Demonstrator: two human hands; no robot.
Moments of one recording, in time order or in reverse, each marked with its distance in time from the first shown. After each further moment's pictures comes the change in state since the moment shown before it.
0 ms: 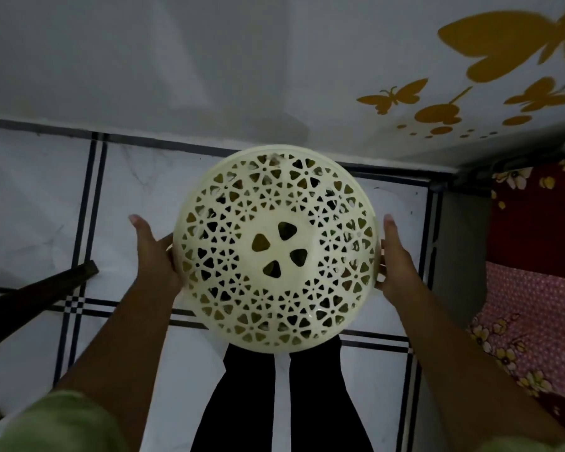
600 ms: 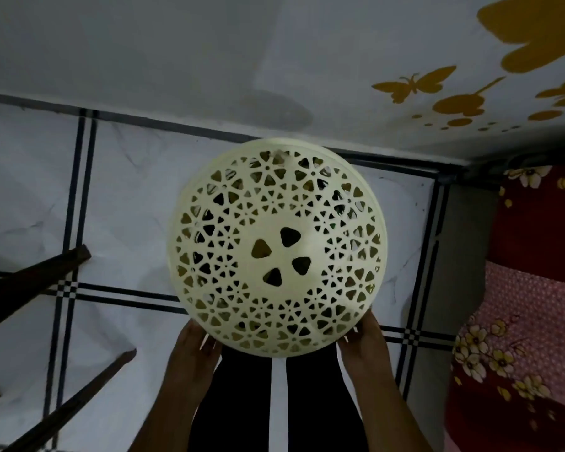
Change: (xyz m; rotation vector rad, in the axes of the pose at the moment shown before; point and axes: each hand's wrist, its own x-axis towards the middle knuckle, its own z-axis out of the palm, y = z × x) left_hand -0.011 -0.144 -0.082 -0.029 0.000 -0.089; right_hand -0.020 0.133 0.004 0.458 -0.046 0.130
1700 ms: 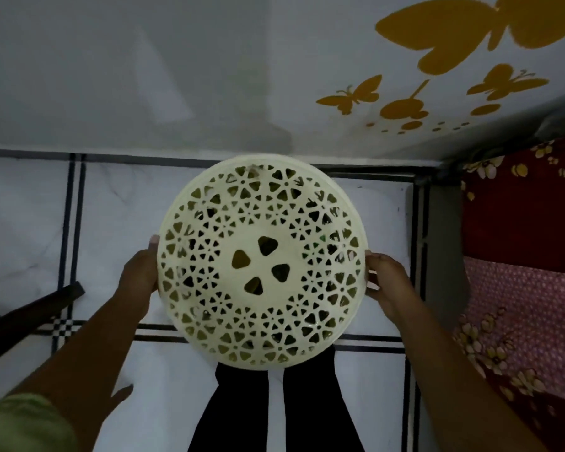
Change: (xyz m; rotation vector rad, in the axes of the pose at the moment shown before) left_hand 0.031 0.135 0.098 0.836 0.226 0.273; right_hand 0.053 -0.127 -0.006 -0.483 -0.059 -0.169
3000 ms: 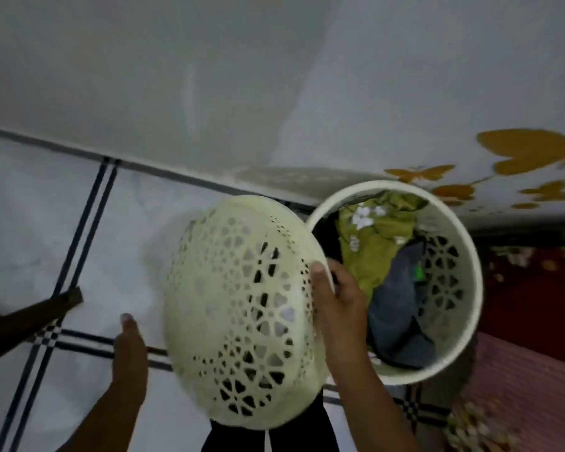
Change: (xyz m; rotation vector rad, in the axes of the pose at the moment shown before) left_hand 0.033 -0.105 -0.066 -0.430 0.122 -0.363; right_hand -0.119 -0.051 0.191 -0.093 -0.050 -0.591
